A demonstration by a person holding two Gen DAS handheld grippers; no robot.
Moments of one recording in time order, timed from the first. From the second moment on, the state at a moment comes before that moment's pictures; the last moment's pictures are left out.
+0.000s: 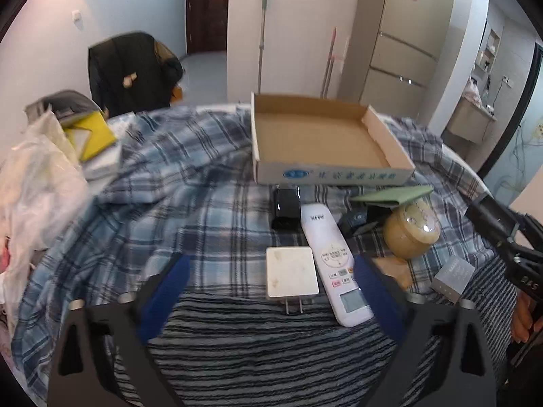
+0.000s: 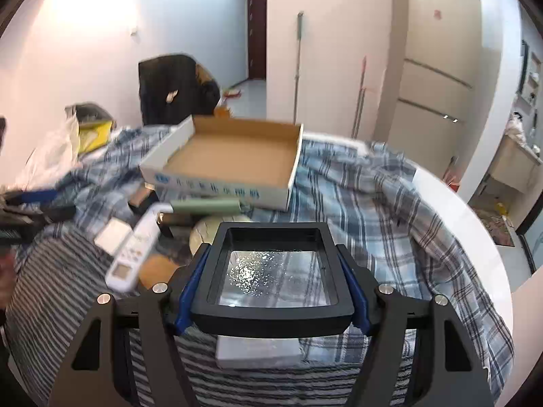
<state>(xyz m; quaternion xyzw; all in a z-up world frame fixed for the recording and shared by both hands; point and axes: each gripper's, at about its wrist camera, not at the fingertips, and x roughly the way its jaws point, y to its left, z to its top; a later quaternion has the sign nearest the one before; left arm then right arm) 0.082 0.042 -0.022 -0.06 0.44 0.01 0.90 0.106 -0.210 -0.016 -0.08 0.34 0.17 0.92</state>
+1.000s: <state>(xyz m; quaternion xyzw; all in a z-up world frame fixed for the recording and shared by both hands) 0.140 0.022 -0.073 -0.05 0.59 0.00 0.81 0.117 -0.227 -0.042 -0.06 0.35 0.16 0.92</state>
